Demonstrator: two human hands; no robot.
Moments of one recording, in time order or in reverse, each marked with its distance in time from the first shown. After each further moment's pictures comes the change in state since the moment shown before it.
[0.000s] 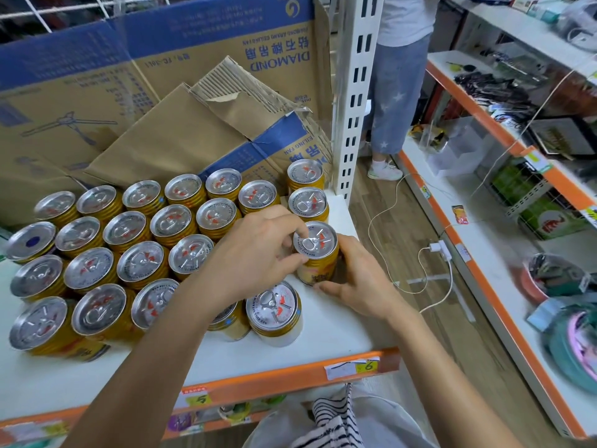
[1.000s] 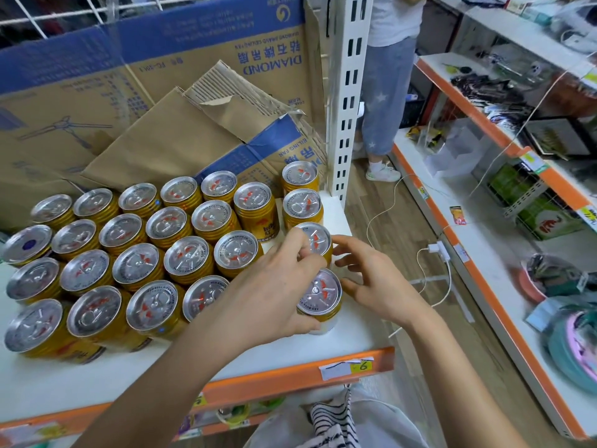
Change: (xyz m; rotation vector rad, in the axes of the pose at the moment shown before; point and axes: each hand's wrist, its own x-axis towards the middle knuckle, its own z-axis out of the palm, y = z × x) left_hand -0.022 0.036 0.016 0.216 -0.218 0.050; right_hand -0.017 -0.008 -0.027 -0.018 -0.065 0.052
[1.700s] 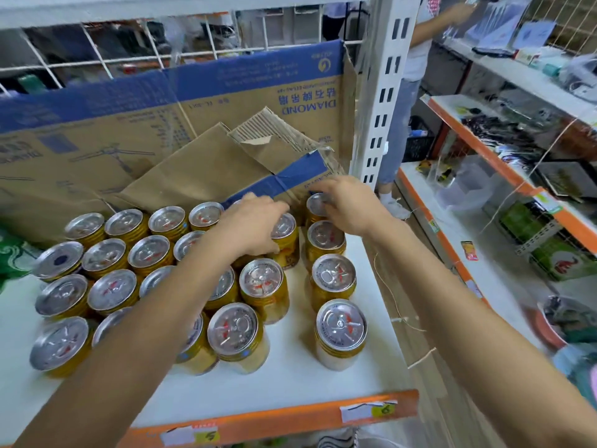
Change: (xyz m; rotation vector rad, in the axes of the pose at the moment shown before) left_hand 0.069 -0.110 -0.038 0.250 -0.061 -0.316; right_hand 0.147 -0.057 -0.032 -0.580 0.125 -0.289
